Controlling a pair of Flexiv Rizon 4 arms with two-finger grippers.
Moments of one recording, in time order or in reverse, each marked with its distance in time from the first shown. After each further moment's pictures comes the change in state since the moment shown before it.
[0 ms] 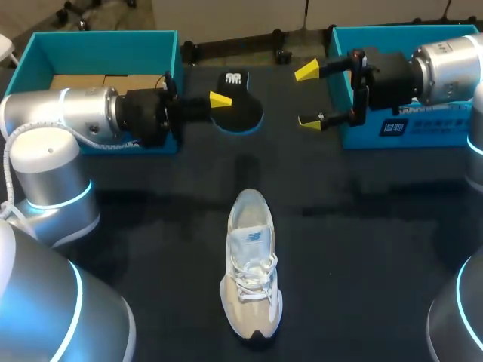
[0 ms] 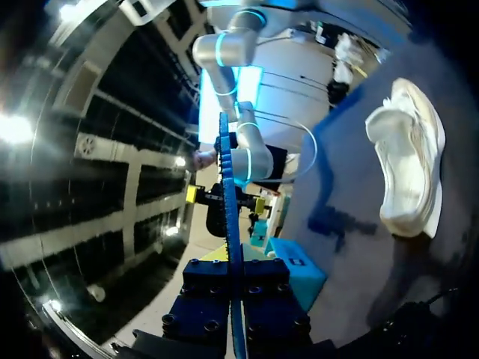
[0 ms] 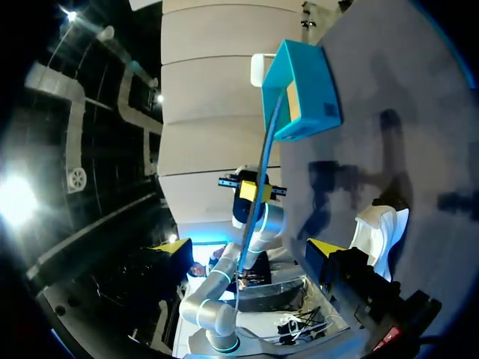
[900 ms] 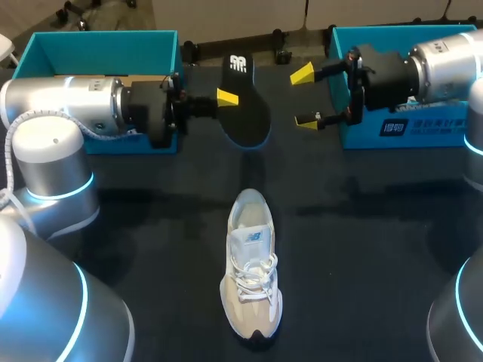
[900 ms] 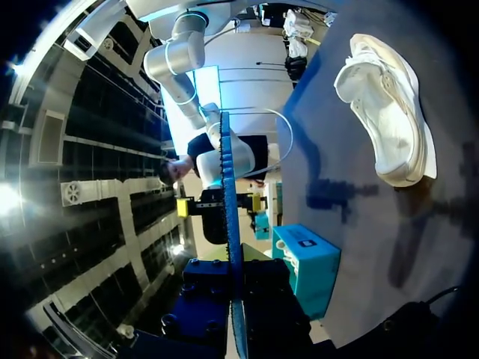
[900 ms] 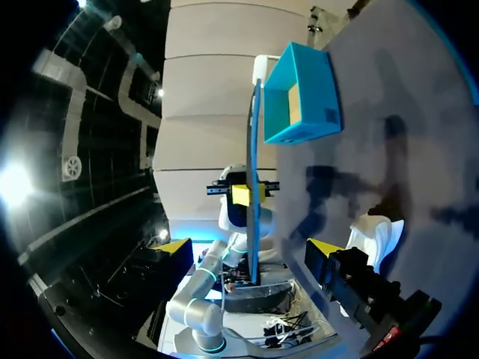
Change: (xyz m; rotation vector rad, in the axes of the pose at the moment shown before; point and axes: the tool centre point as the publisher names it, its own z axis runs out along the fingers) left arm -0.004 0.002 0.012 0.001 0.068 0.242; right arm -0.003 0.002 0.008 -0.007 -0.035 -0.072
